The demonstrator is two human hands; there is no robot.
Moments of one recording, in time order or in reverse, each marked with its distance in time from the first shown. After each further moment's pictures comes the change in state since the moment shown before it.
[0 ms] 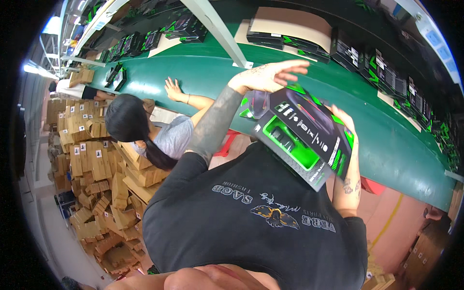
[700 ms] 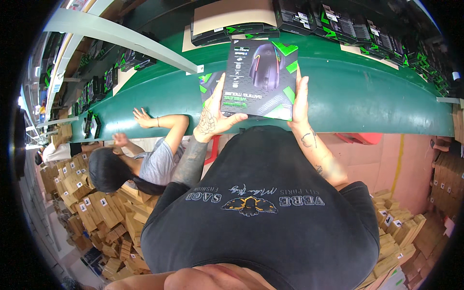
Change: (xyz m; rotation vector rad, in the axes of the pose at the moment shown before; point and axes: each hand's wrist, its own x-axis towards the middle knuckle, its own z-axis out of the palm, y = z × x) left_hand -0.048 -0.001 0.075 0.426 0.349 0.047; right_hand 0.010 0.043 -0.008 -0.129 0.278 -0.781
